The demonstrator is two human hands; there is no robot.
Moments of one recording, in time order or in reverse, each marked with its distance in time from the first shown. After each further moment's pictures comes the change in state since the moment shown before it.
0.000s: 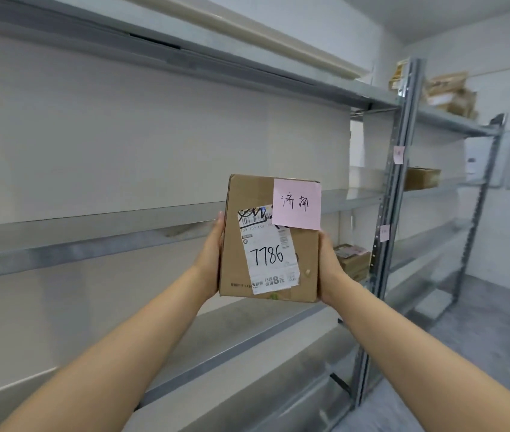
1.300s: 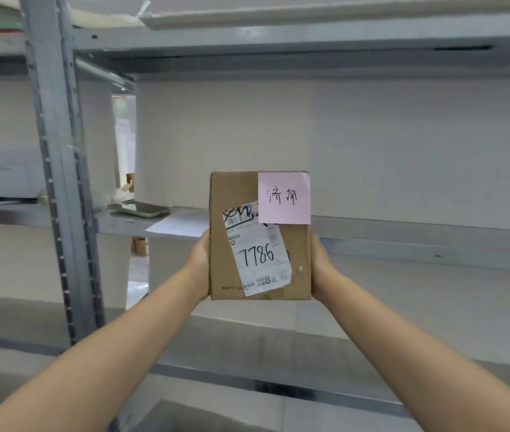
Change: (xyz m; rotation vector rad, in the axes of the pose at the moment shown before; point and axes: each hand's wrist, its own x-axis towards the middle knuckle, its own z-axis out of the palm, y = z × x) left_hand -0.309 0.147 -0.251 -0.047 0.930 0.285; right_hand -0.051 0.102 0.429 0.023 -0.622 0.303
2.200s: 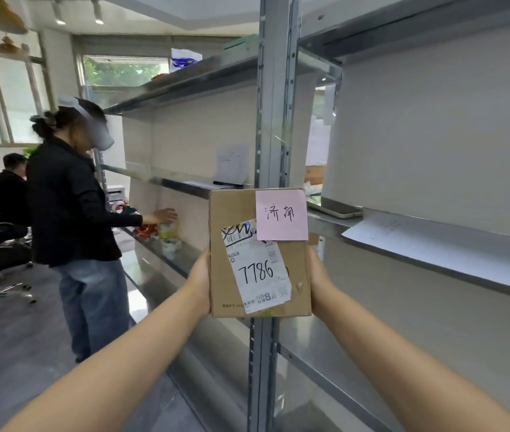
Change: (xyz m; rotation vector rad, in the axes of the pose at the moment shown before) left_hand -0.079 0.086 -0.267 -0.062 0.582 0.211; right_hand 0.061 0.144 0.296 -0.045 -0.606 0.172
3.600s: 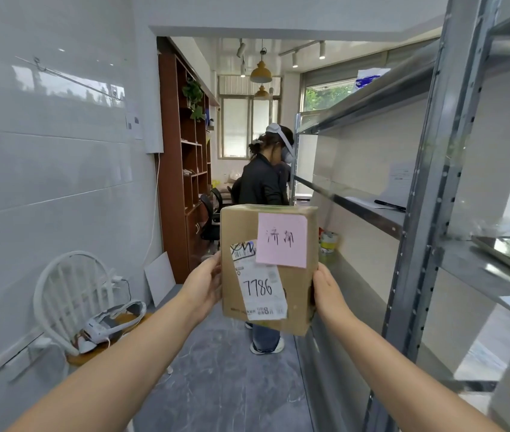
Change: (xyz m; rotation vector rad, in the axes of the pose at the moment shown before) left_hand -0.132 0.019 -0.086 0.072 0.642 0.551; right_hand -0.001 0.037 0.106 -0.306 -0.732 -0.246
